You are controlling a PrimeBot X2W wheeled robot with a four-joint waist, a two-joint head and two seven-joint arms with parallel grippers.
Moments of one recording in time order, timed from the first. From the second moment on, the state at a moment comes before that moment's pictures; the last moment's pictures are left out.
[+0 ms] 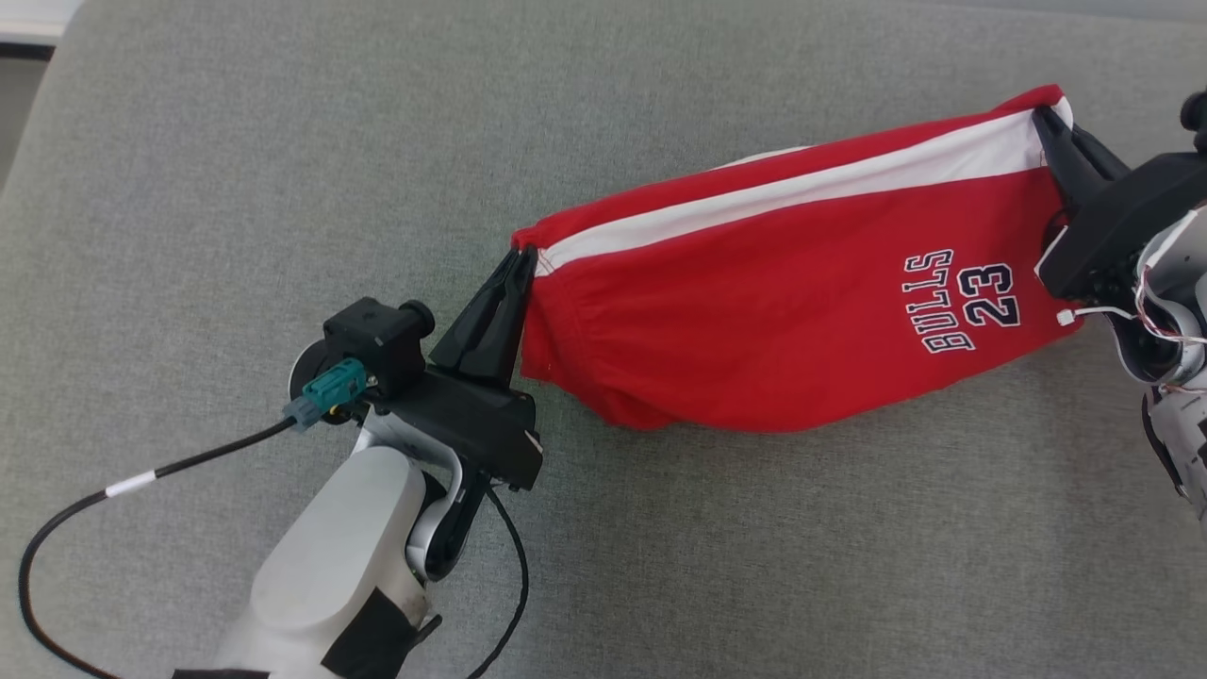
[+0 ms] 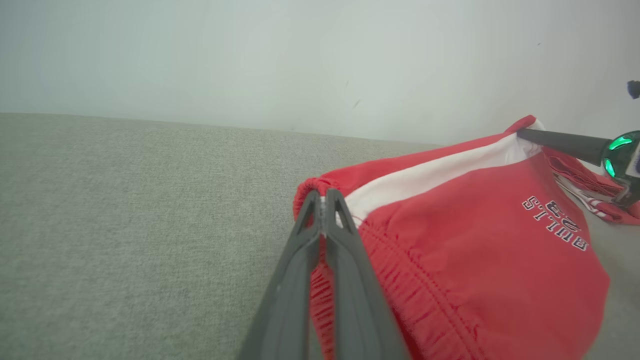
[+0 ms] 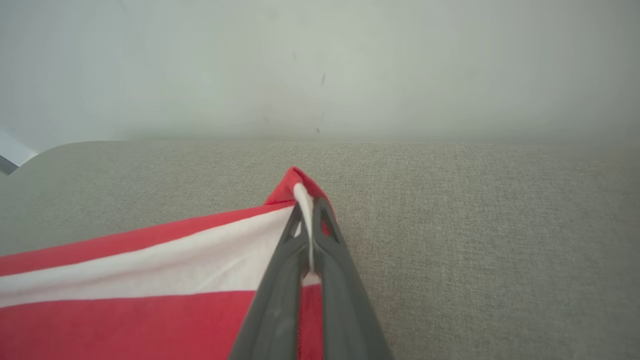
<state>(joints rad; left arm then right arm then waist) -0.70 0.13 -0.52 0.54 -0.60 -0.13 -0.26 -0.92 -0.49 0.42 0.71 0.77 0.13 0.09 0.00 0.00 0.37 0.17</state>
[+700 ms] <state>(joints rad) -0.65 0.10 -0.39 0.53 -0.44 -0.13 -0.26 -0.99 -0.50 0.66 0.86 0.87 0.13 -0.04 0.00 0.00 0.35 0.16</state>
